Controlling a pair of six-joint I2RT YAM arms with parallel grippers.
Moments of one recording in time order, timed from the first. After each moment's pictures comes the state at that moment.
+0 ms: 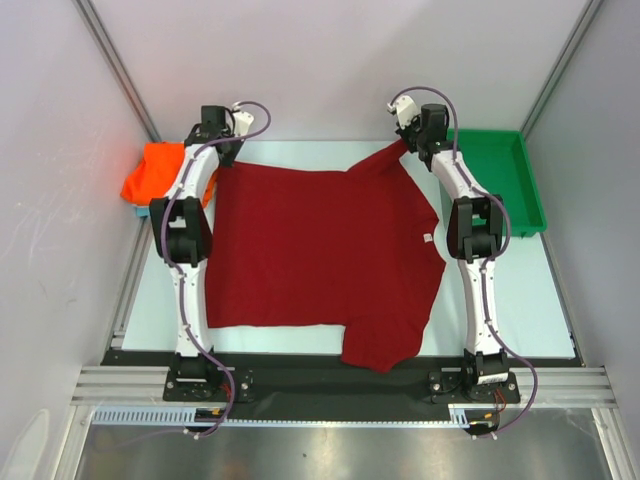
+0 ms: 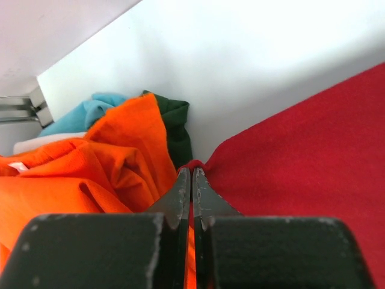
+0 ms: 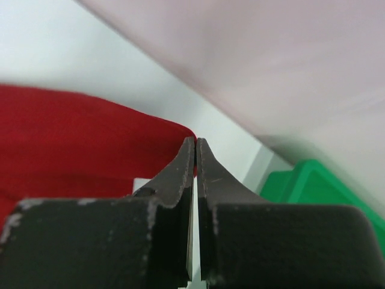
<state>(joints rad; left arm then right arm) -0.01 2.41 2.25 -0.61 -0.02 0.53 0.13 2.59 2.36 -0.17 -0.16 -0.57</state>
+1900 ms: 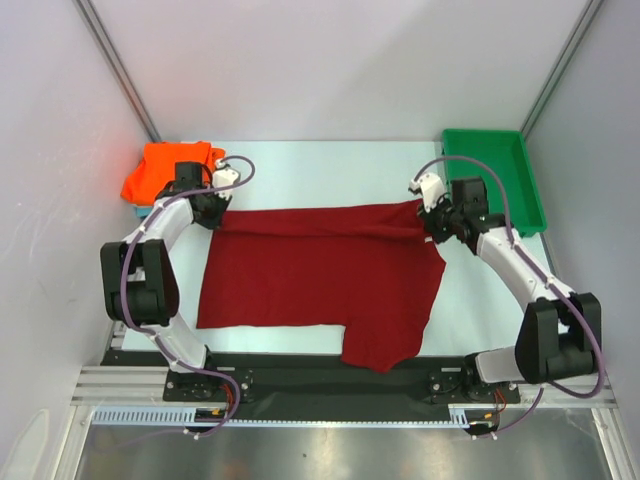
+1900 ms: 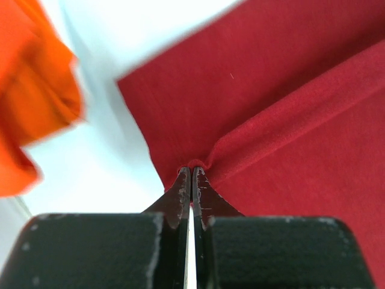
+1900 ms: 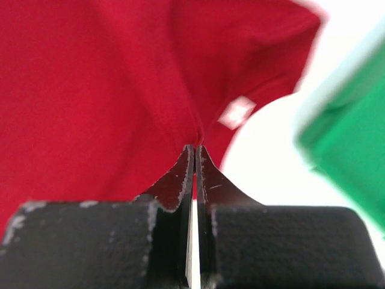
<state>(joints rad) 0.06 1.72 1.24 -0.50 0.19 0.52 0.16 1.39 1.02 -0.40 -0.26 -0.47</state>
